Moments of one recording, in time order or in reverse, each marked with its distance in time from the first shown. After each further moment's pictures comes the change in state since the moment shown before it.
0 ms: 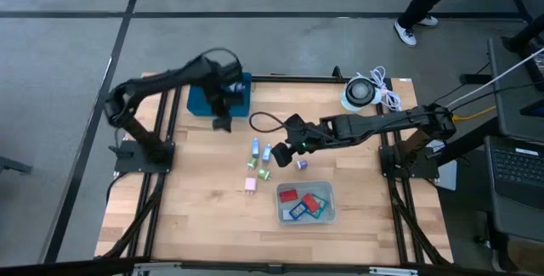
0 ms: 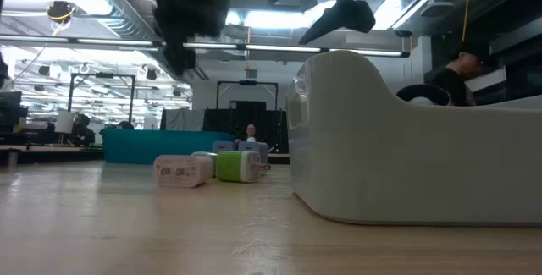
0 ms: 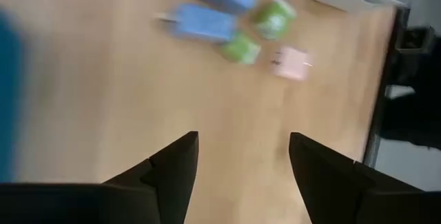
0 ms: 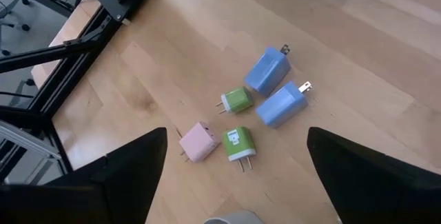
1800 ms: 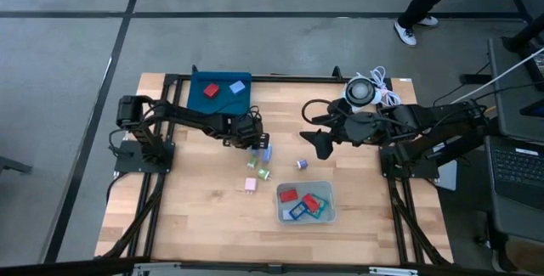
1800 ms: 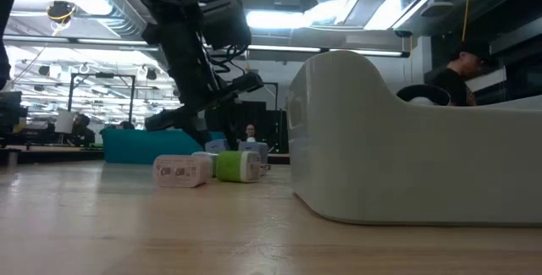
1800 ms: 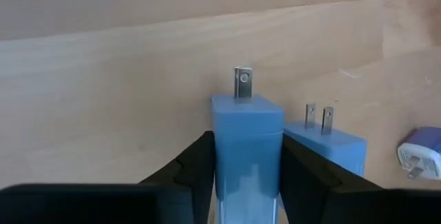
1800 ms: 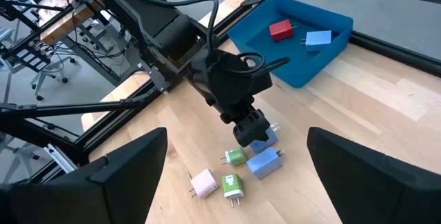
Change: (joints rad) left arm -0.383 0.139 -0.428 0.968 -0.567 -1.551; right arm 0.125 -0.350 0.000 -0.097 0.295 -0.150
